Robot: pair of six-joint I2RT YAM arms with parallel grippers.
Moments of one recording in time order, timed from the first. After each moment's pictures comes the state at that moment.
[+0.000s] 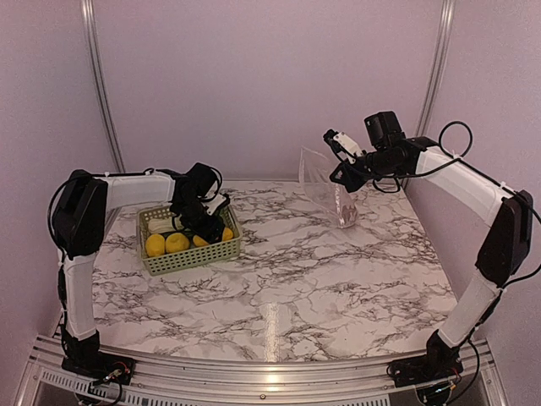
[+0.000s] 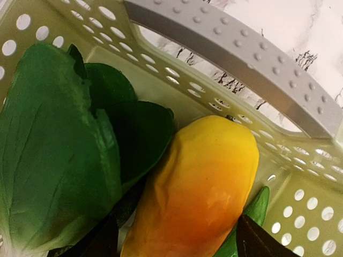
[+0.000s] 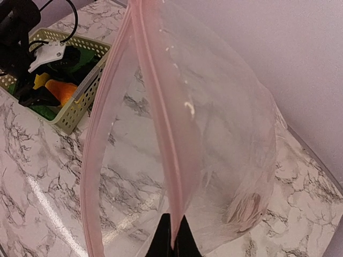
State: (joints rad) left arm -0.52 2.08 1.60 -0.71 0.01 0.13; right arm 0.41 1.67 1.60 -0.65 -0.28 -0.30
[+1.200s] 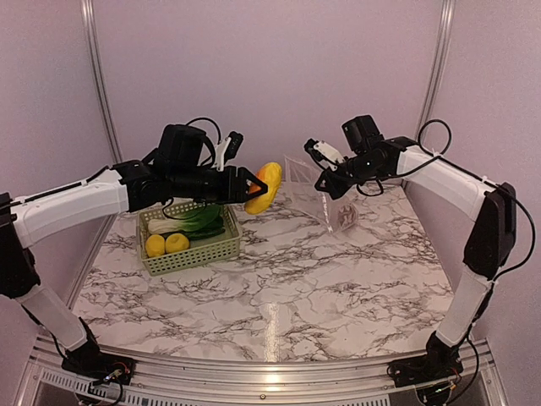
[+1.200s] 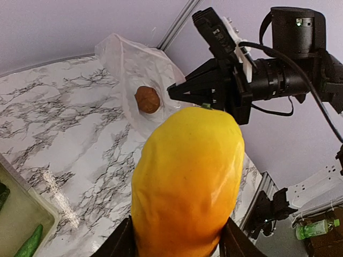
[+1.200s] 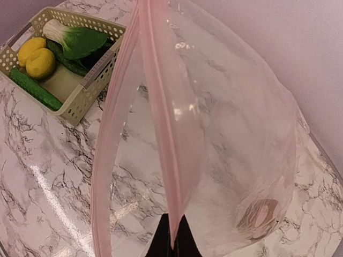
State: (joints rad) left arm -0.77 1.57 1.40 -0.30 0.26 -0.47; right arm 0.48 1.76 1.67 -0.69 -0.24 -0.30
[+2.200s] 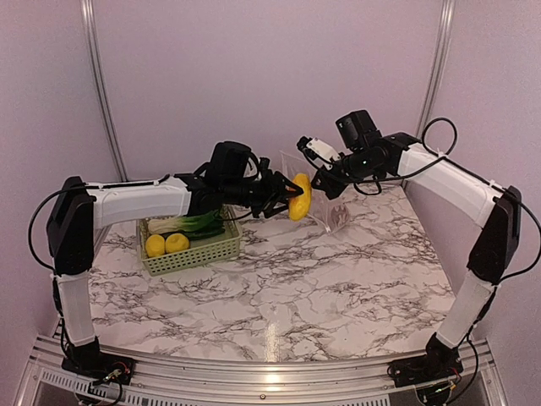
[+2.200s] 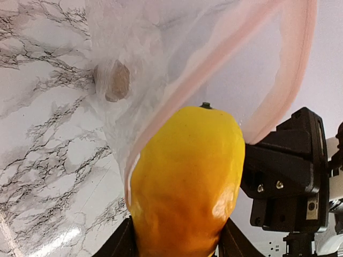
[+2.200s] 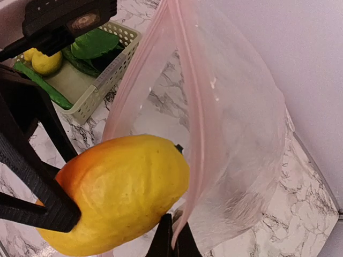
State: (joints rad) left arm -0.81 1.97 1.59 -0.01 0.38 -1.09; right arm 0.57 1.74 1.70 -0.74 -0.15 -0.32
